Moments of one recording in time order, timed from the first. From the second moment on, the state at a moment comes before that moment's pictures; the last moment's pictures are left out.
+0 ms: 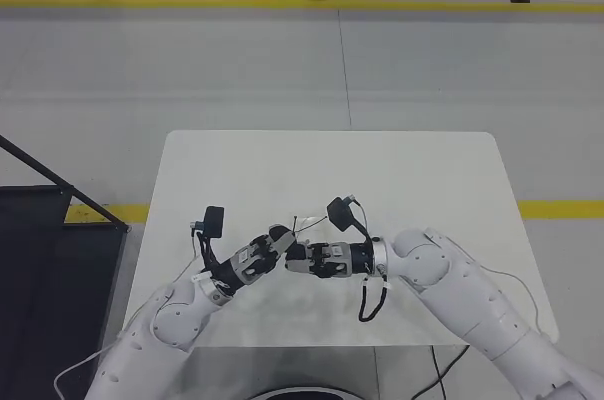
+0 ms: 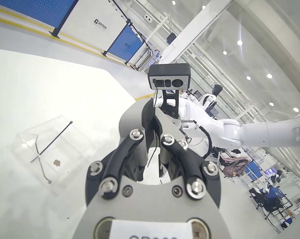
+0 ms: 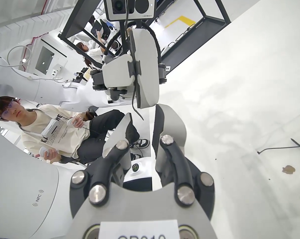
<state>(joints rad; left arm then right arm) 1.36 -1.11 -1.20 -1.67 0.32 -0.74 -0.15 -0.72 -1.11 0.65 -1.33 0.08 -0.81 0.72</state>
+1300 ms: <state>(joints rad) 1.37 -1.11 -1.29 -1.62 0.23 -0.81 -0.18 -0.74 -1.08 0.76 -1.40 0.08 -0.77 0.98</state>
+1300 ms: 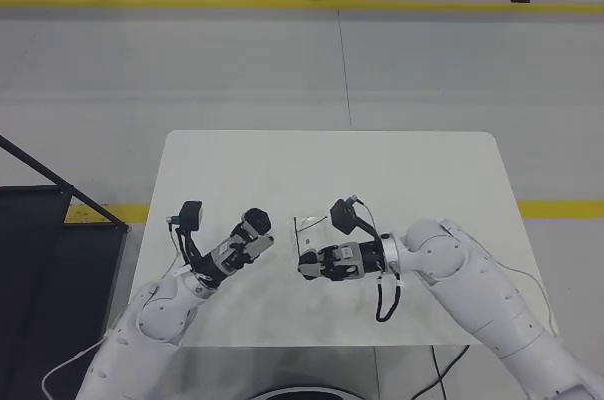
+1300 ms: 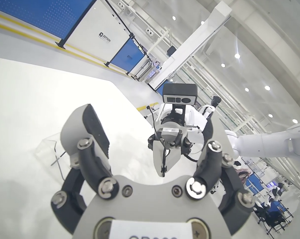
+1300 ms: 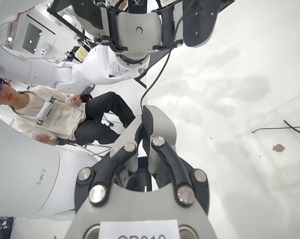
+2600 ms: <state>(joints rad) 1.30 -1.11 -1.20 -1.54 0.19 -0.86 -0.36 -0.76 -1.05 0.78 -1.49 -0.01 -0.73 1.08</state>
